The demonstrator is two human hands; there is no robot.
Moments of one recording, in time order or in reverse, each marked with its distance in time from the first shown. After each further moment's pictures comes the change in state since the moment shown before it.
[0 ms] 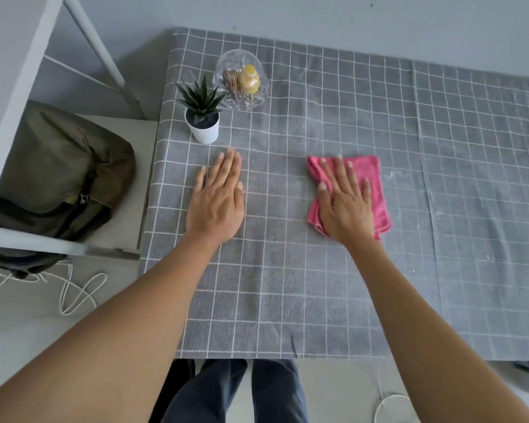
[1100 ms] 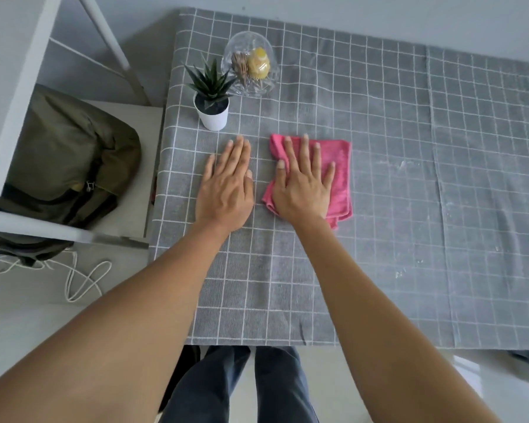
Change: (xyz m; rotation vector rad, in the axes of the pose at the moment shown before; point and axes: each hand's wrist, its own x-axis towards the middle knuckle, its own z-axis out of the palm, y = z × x) left_hand -0.001 0.000 0.000 -0.010 0.024 0.014; right_hand 0.011 -0.096 0.017 0.055 0.003 0.095
